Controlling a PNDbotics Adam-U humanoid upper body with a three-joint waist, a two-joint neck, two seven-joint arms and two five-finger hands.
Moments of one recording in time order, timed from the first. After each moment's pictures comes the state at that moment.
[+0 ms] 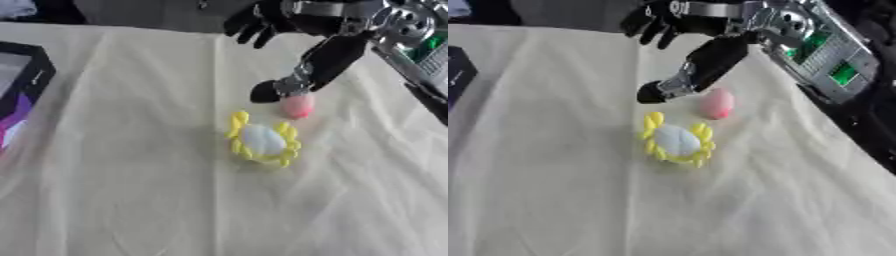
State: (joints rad) left arm -0.33 0.63 0.05 -1.71 0.18 0.20 0.45; right arm -0.71 -0.92 0.36 -1.98 -0.08 0.25 0.53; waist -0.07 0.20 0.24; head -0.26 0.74
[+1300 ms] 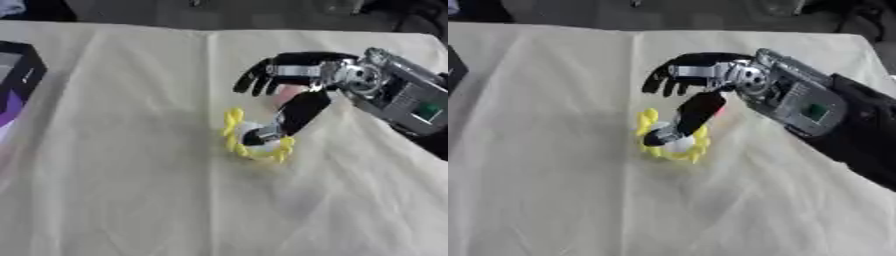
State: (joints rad) left arm -0.32 0.63 0.05 -1.72 0.17 0.21 0.46; right arm -0.57 -0.93 0.50 -1.98 0.18 0.44 0.48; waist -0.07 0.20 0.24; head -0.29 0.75
